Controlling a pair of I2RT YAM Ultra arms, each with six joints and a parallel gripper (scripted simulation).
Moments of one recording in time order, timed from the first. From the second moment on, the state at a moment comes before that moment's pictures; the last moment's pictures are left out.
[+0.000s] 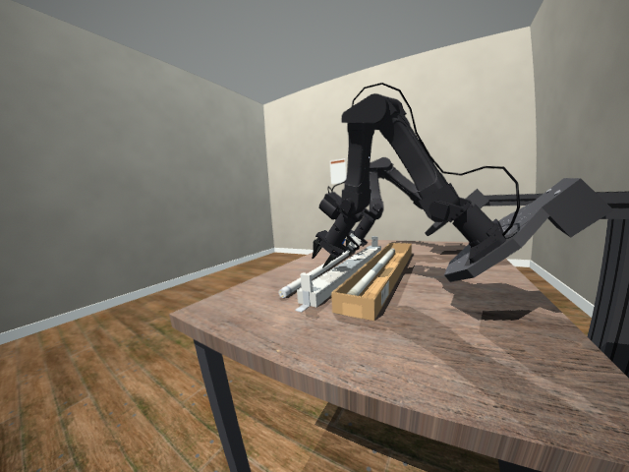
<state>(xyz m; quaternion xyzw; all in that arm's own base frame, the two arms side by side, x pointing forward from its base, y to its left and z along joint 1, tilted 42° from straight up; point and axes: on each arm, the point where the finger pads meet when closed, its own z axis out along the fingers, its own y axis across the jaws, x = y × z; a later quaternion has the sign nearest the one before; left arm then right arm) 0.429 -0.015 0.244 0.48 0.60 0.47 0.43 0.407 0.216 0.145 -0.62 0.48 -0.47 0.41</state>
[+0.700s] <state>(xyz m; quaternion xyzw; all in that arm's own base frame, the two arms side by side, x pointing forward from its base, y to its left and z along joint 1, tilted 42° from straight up) 0.430 -0.015 0.245 0.48 0.60 0.47 0.43 0.407 0.216 0.145 -0.62 0.48 -0.47 0.41</state>
